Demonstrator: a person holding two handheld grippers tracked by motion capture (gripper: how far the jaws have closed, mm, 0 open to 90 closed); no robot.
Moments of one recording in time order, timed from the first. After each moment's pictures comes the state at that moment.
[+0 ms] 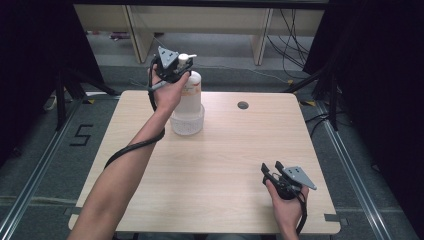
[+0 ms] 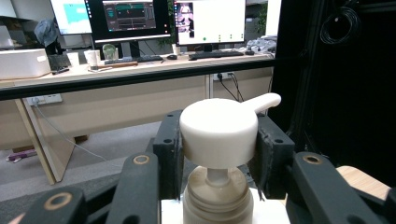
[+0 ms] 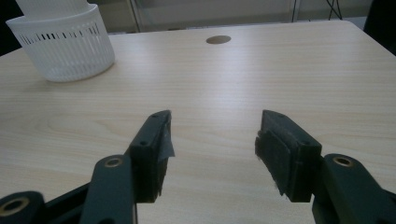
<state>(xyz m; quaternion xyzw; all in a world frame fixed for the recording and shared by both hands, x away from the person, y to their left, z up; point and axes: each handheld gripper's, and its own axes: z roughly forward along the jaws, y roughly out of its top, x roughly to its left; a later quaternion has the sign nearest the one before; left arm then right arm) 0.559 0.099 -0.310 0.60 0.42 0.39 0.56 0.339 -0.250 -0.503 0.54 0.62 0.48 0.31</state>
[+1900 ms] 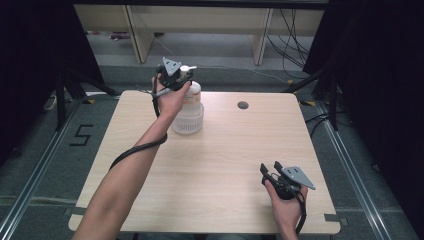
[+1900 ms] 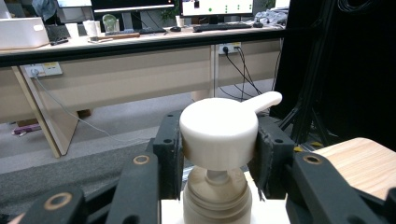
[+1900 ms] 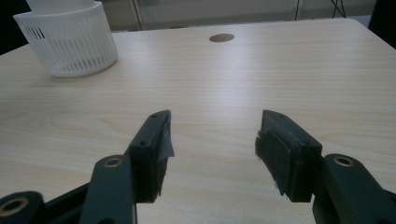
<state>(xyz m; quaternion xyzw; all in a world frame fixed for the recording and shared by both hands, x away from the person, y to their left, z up) 0.575 0.098 -0.350 0.62 0.45 0.37 0.52 0.338 -0.247 -0.503 0.55 0.62 0.47 0.31</state>
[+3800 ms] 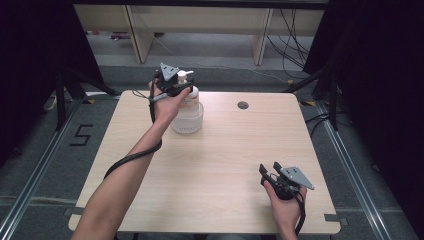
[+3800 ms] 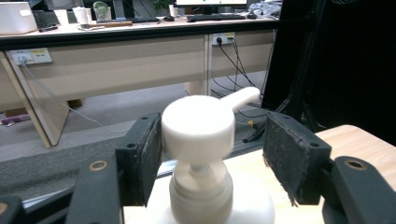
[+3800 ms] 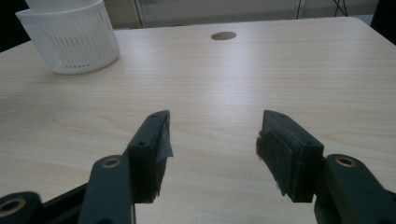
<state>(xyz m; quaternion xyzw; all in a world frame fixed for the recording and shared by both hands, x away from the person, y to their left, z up) 0.561 0.106 -0.359 0.63 0.45 0.35 0.52 0.338 -0.245 -0.504 0.54 0.63 0.47 0.30</state>
